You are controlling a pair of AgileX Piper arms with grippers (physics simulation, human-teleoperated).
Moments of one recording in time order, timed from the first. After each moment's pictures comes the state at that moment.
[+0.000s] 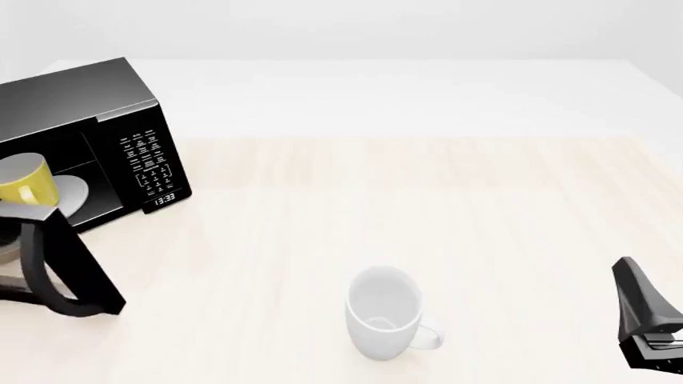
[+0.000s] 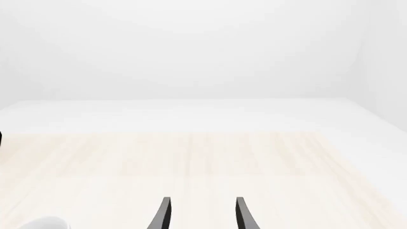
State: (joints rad) left arm 0.77 1.44 -0.53 -0.13 0.07; right arm 0.00 0.01 0.00 0.00 0.01
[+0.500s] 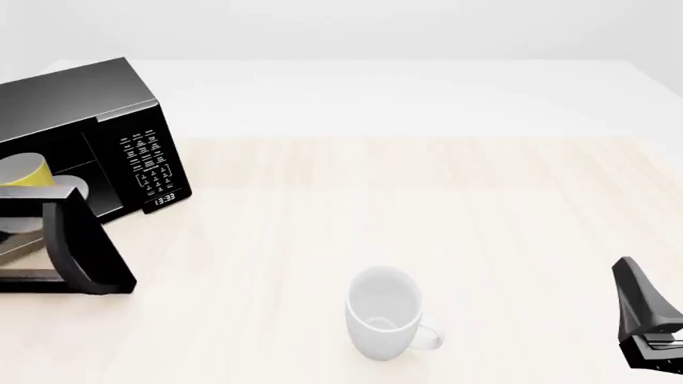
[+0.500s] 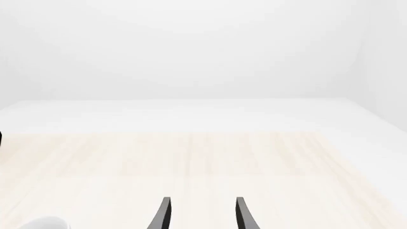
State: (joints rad) left arm 0.72 1.42 -0.53 -0.11 0.05; right arm 0.00 0.01 0.00 0.00 0.01
